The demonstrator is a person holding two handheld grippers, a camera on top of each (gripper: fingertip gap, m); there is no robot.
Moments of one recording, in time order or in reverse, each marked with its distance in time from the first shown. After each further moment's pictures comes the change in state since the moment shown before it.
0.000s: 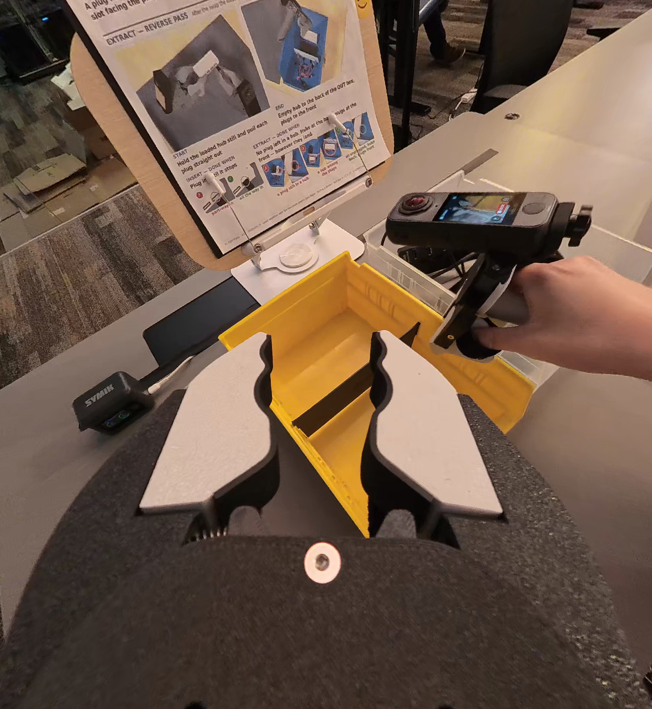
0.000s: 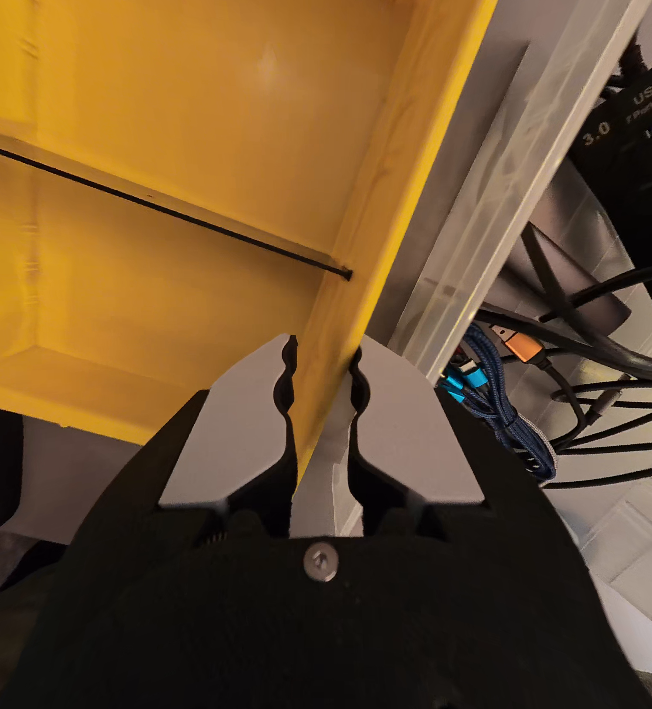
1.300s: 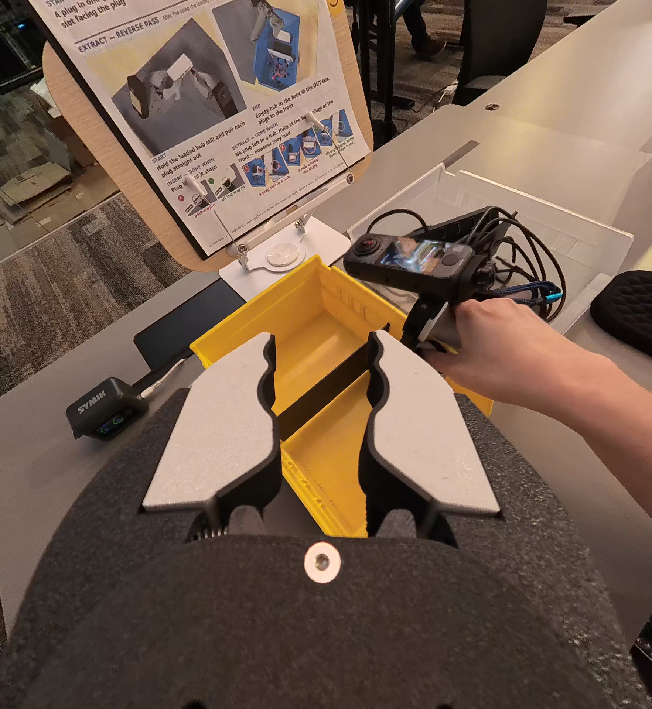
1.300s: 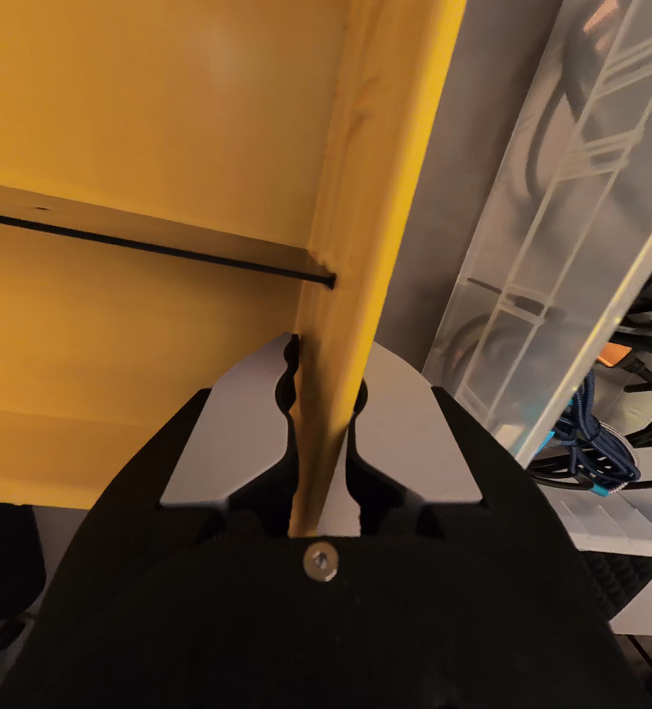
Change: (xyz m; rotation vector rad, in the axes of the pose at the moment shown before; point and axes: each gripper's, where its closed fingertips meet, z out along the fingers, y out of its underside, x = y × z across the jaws) left arm 0.012 0.001 -0.006 -0.006 0.035 0.034; right arm -0.014 0.000 0.040 -0.049 0.075 0.133
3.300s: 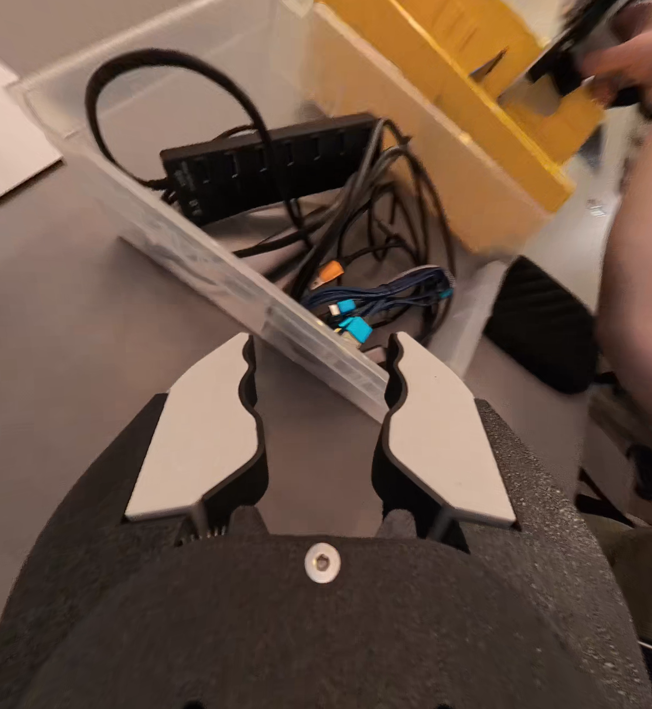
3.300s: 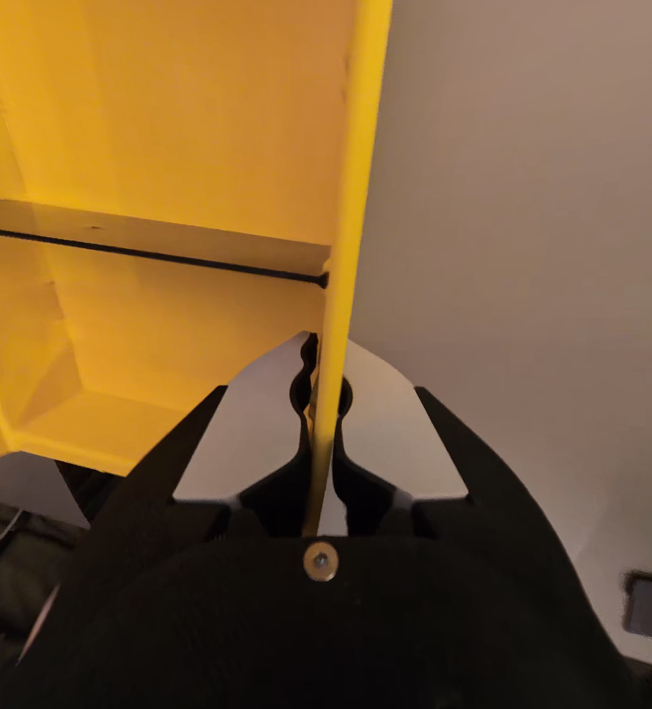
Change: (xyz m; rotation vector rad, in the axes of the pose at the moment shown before) left arm 0.141 0.058 0.205 -0.287 0.512 -0.231; right arm 0.479 0.123 0.010 0.007 -0.273 0.242
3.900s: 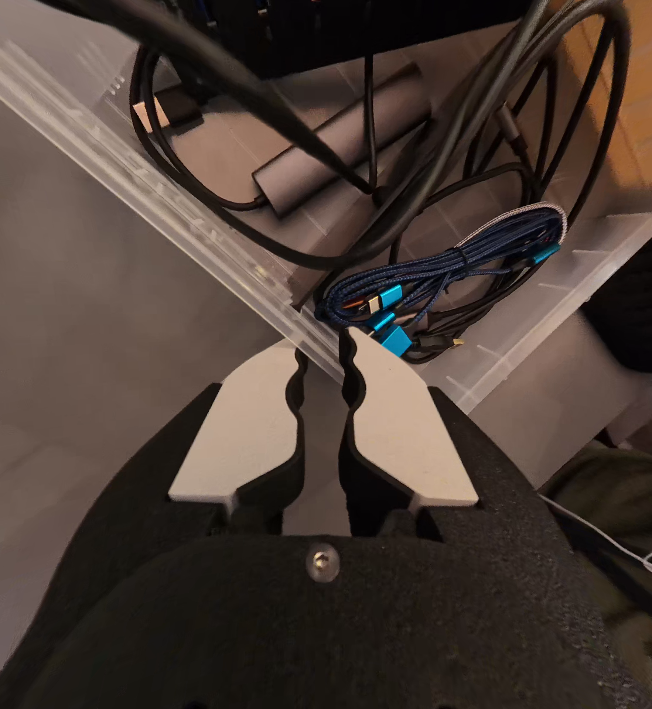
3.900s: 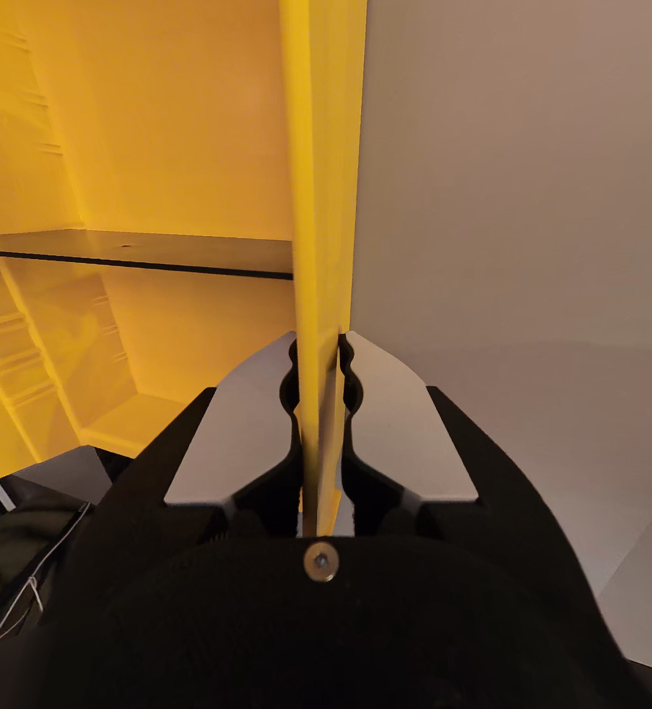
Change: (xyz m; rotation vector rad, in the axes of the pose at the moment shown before) left arm -0.017 0.017 0.028 -0.550 -0.198 -0.084; right arm -0.014 -0.001 0.001 -0.024 -0.060 0.037
